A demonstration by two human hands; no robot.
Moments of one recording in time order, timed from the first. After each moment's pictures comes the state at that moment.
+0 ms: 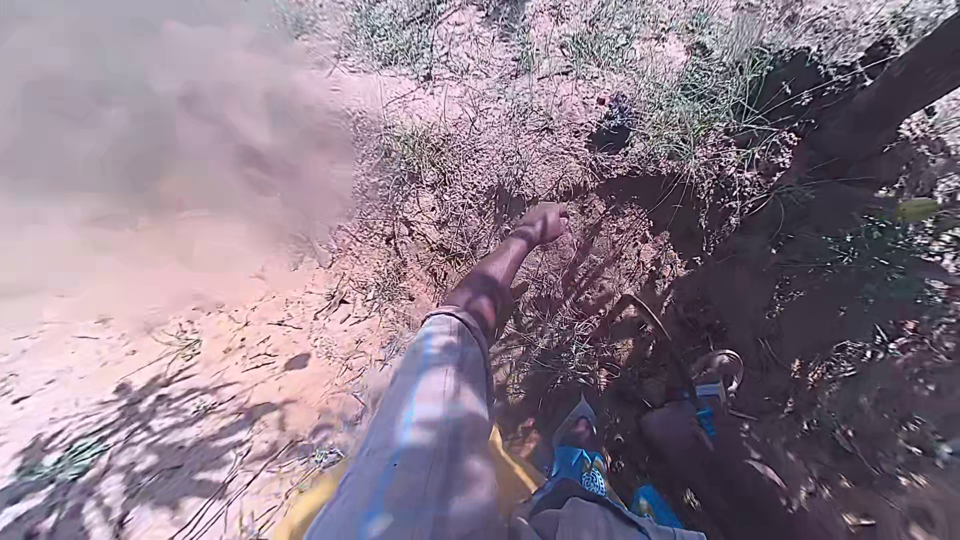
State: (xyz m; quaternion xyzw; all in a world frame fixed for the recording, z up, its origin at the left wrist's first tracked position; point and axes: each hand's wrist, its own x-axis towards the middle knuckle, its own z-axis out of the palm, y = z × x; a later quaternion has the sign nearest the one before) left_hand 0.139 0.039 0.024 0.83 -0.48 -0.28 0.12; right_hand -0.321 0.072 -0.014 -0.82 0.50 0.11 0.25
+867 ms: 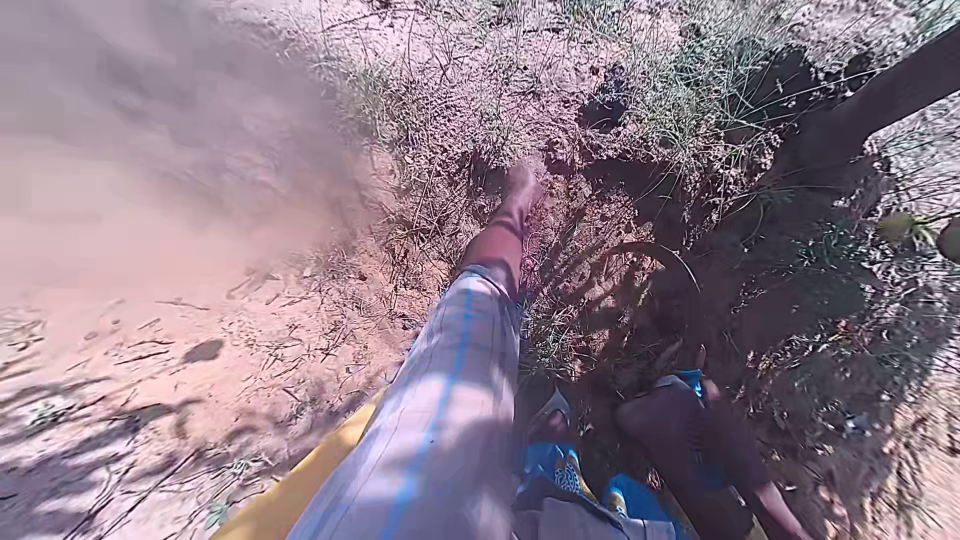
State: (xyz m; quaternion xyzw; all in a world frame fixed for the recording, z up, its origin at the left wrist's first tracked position) left_hand 0.146 0.019 0.025 0.88 -0.23 -0.33 0.24; right_hand -0.273 0.039 0.066 -0.77 0.54 0.08 0.33
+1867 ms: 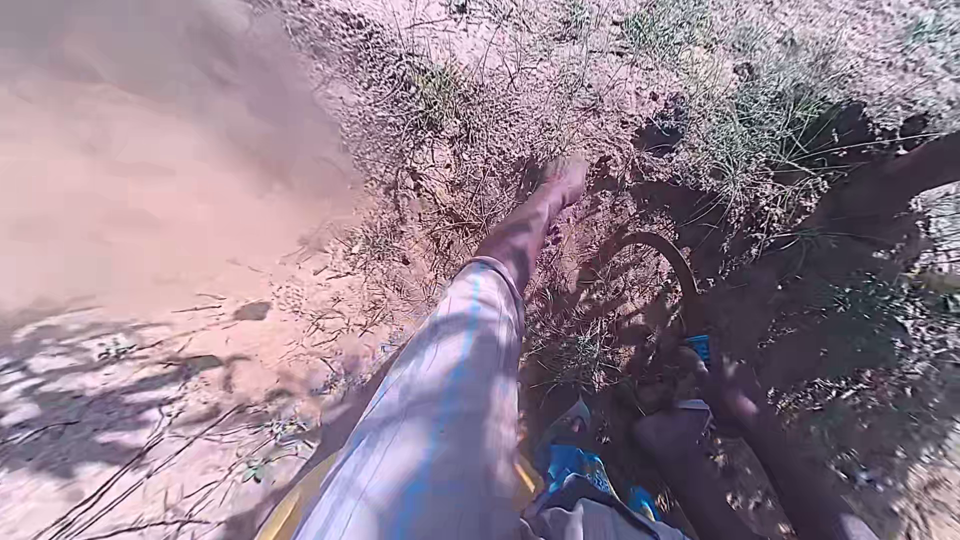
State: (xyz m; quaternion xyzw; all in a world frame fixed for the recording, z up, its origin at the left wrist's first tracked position) left_hand 0.182 0.039 0.035 0.87 -0.42 -0.23 0.12; right_hand -0.190 0.007 0.075 -0.83 0.49 0.23 0.15
